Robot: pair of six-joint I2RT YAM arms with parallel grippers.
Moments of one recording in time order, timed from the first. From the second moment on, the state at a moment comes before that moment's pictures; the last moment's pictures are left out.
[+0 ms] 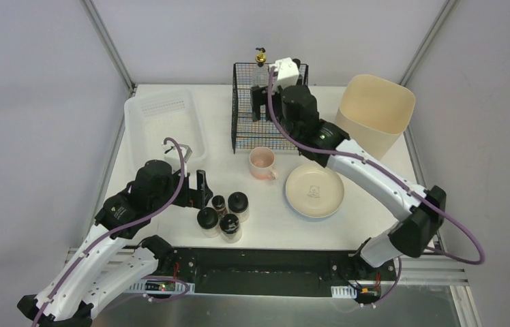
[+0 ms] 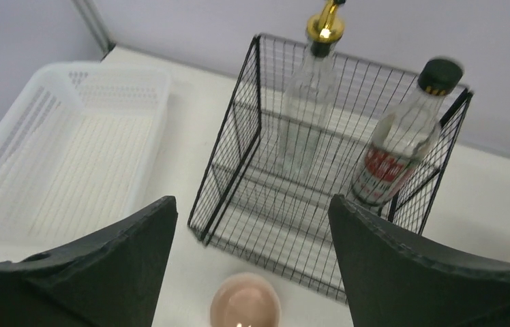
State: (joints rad) left arm -0.59 0.62 0.83 -0.85 -0.06 -0.34; right arm 0.82 1.57 1.56 -0.15 0.42 0.10
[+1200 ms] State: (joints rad) left arm -0.59 0.60 0.83 -0.88 -0.23 -0.35; right arm 1.26 1.57 1.16 -0.40 0.41 0.56
